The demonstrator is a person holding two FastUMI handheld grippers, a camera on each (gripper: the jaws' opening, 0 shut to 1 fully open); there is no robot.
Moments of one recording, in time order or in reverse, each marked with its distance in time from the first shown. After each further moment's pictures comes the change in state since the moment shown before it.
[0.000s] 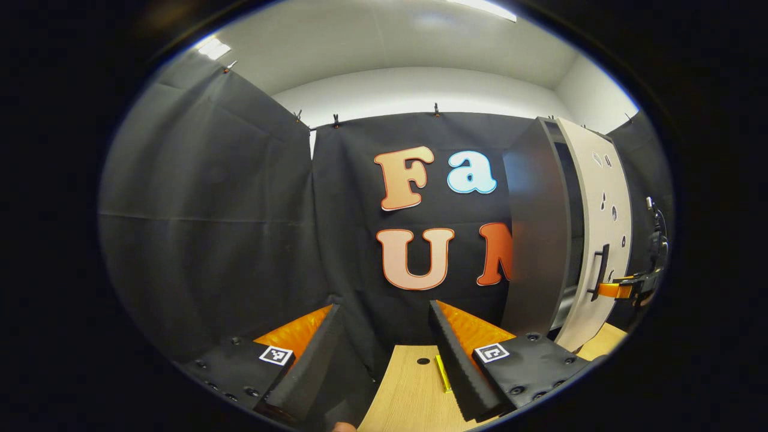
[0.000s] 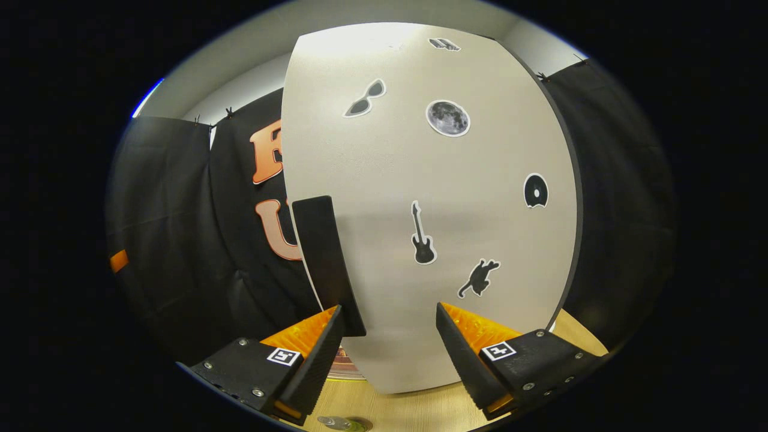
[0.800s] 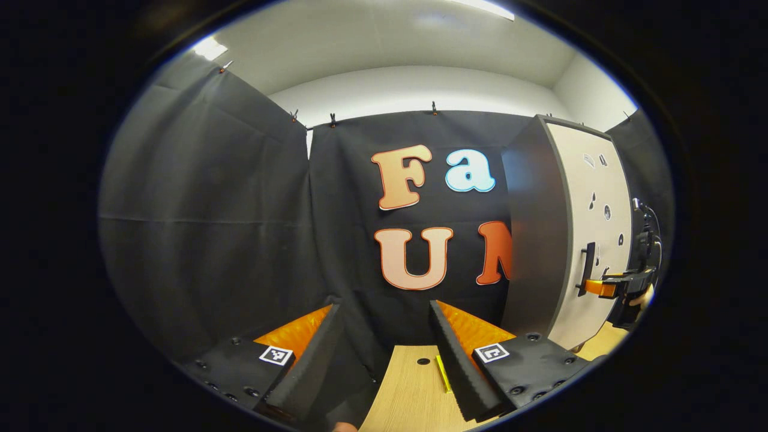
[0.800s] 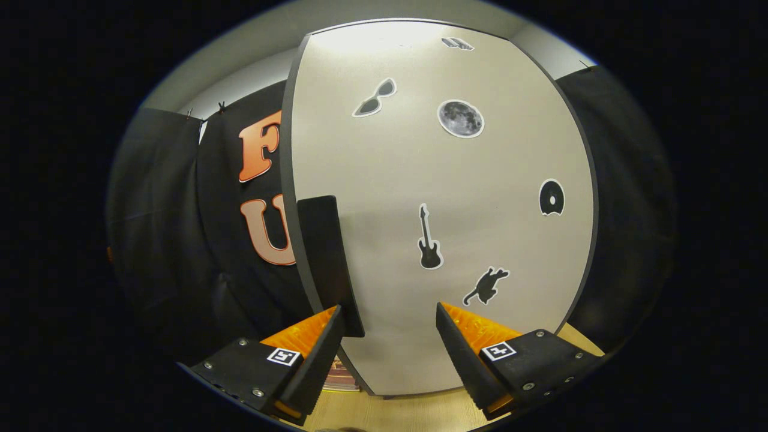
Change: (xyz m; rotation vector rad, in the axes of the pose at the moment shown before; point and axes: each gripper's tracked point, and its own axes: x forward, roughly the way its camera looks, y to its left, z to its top) left arm 0.013 -0.007 0.006 0.005 0.007 -0.007; right arm 0.019 0.003 0.005 -0.028 -0.006 -0.062
